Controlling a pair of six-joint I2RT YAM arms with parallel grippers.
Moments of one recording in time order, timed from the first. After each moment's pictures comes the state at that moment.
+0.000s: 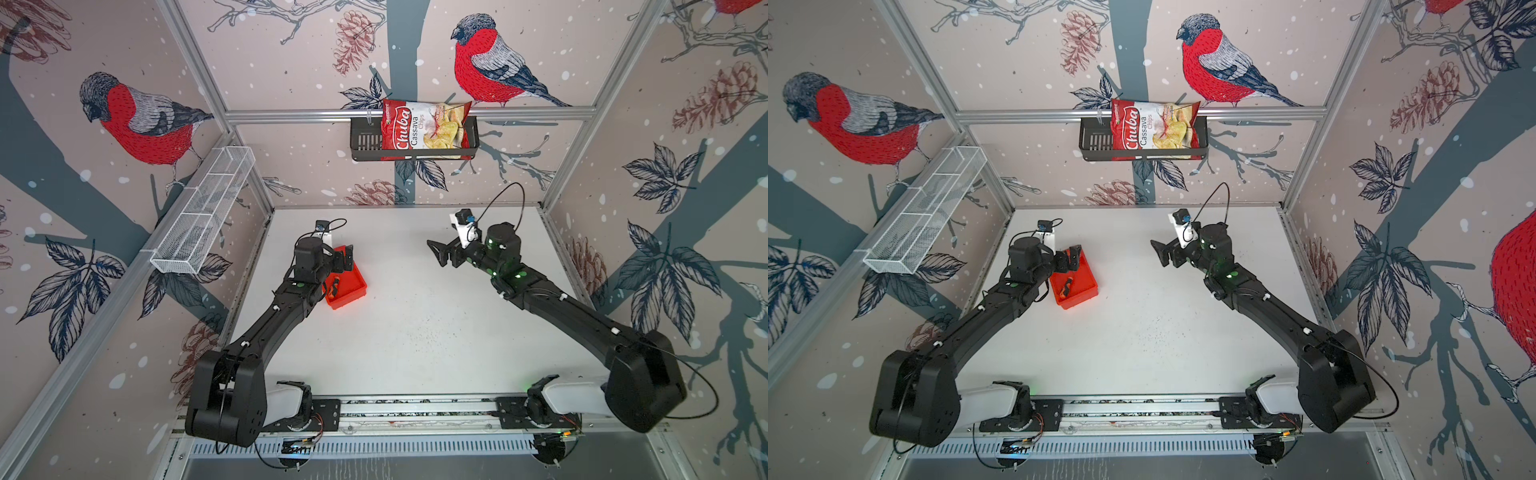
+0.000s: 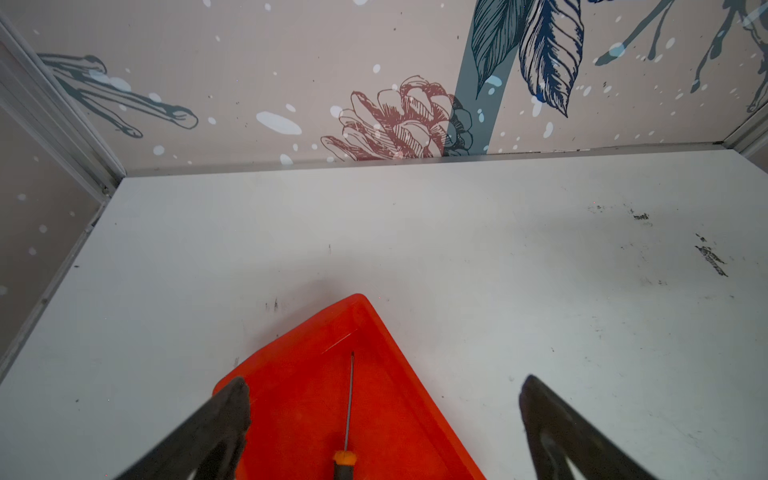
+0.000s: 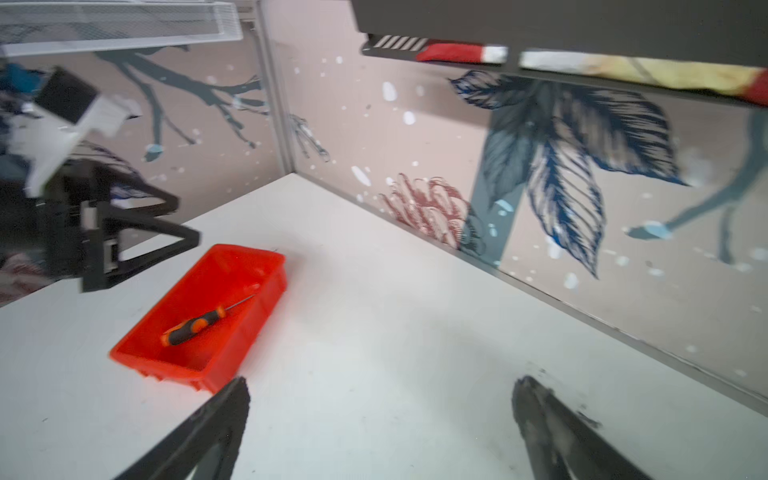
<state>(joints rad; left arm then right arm) -0.18 1.27 0.73 0.15 0.00 -0.05 0.50 1.32 0.90 0.21 -0.19 -0.07</state>
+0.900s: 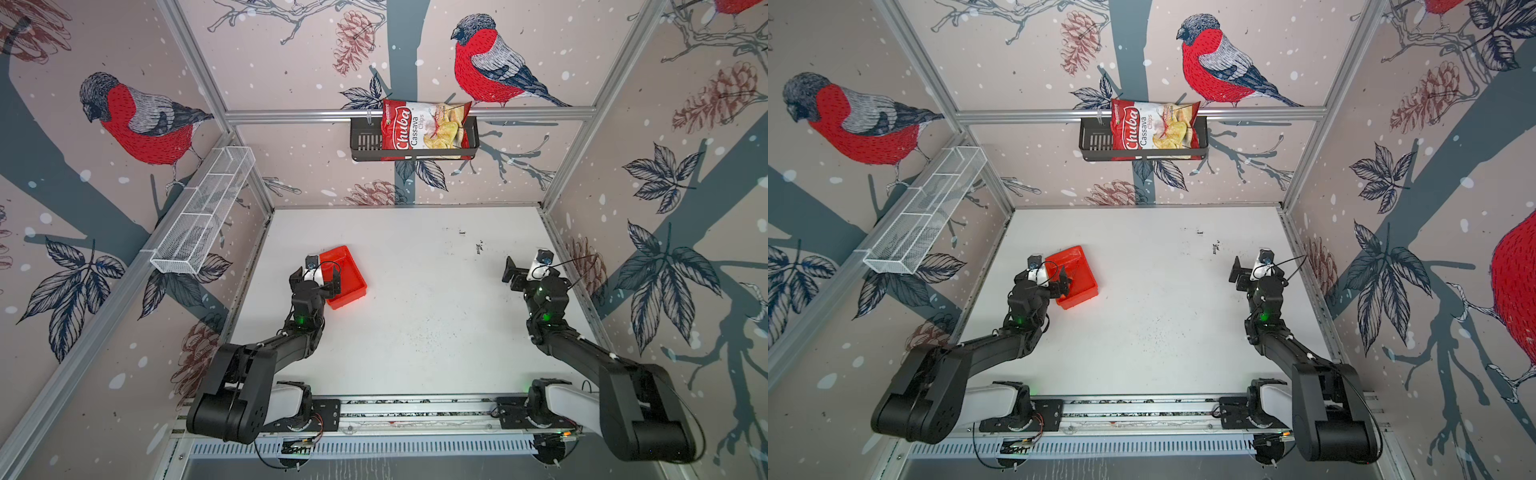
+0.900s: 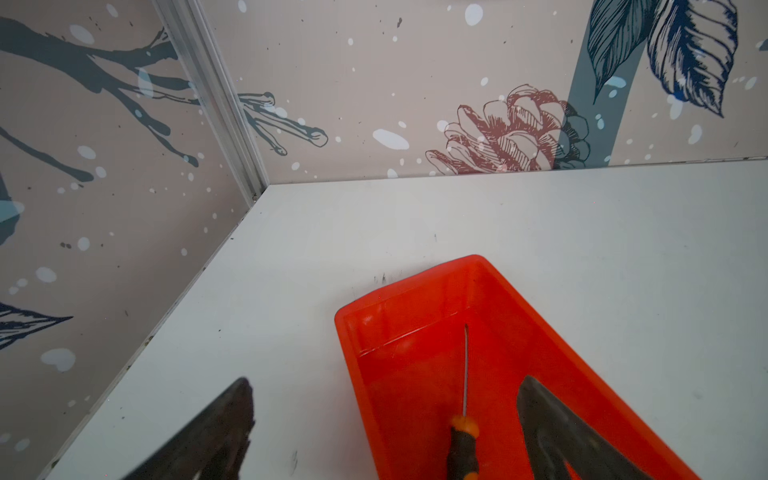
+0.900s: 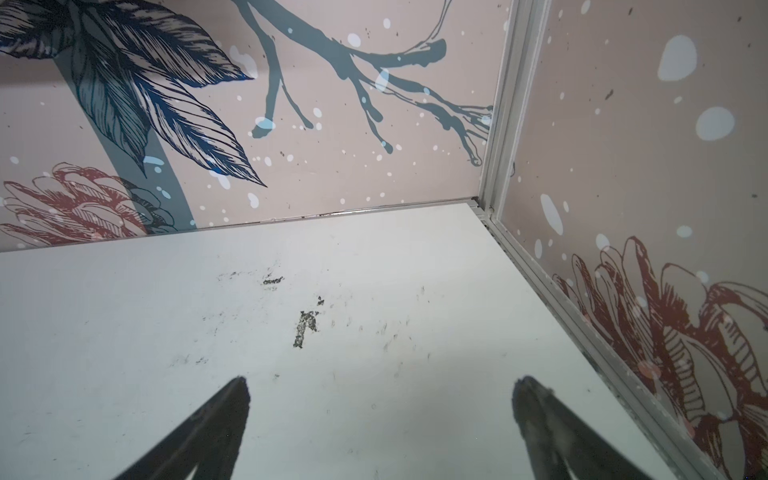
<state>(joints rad) -0.17 1.31 0.26 0.84 -0.27 0.05 0.04 1.20 0.27 0.76 0.11 0.03</state>
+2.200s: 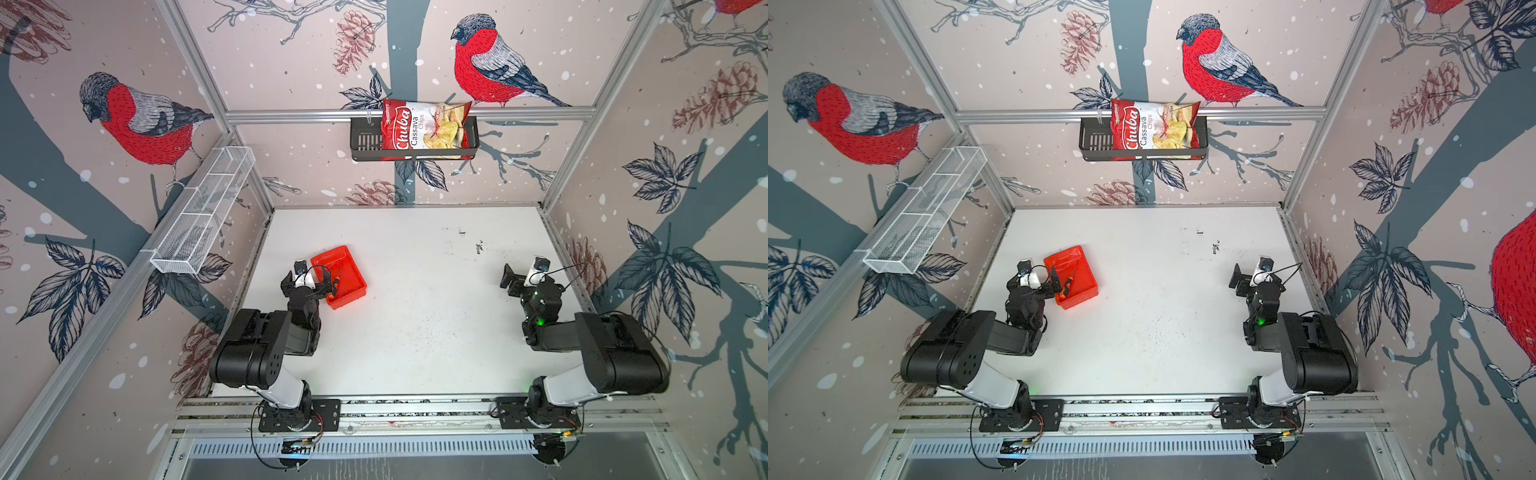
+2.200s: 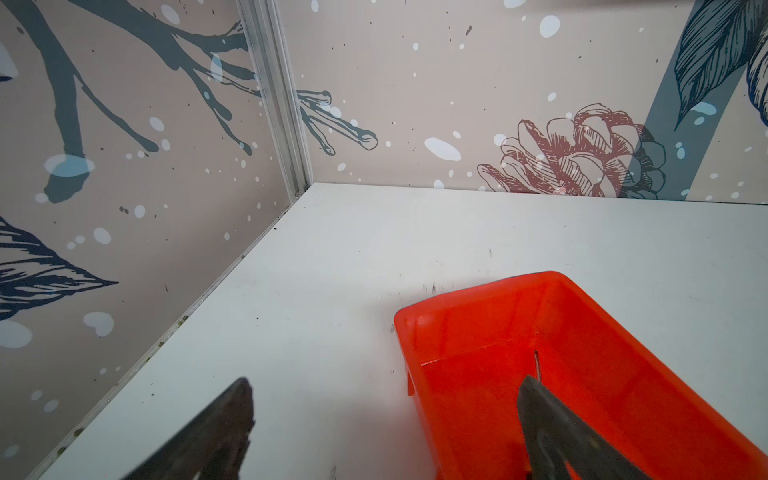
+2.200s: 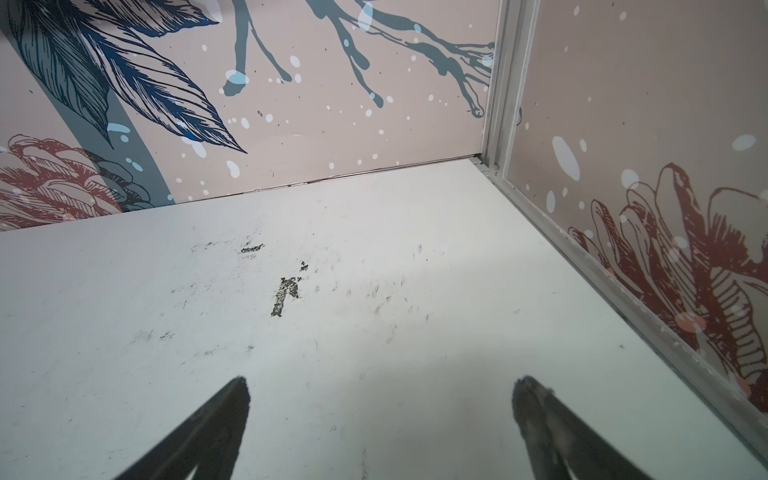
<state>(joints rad) -0.07 1.56 0.23 1.20 -0.29 0.00 0.00 1.50 0.23 1.08 0.06 0.06</state>
